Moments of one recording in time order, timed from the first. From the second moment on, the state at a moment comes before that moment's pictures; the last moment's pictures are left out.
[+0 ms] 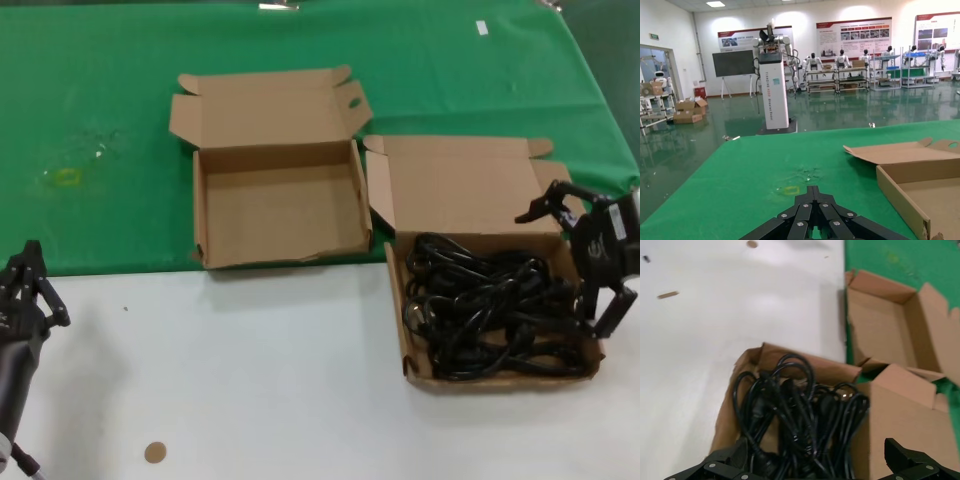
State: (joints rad) left arm 0.00 -0.30 1.60 -1.60 -1.80 0.00 0.00; right arm 0.90 0.93 -2.11 1.19 1.58 -1.27 -0.23
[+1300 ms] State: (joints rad) left arm 0.00 -0.30 1.60 -1.60 -1.80 0.00 0.00; right arm 0.93 0.77 -2.14 1.09 1.39 -1.32 -0.27
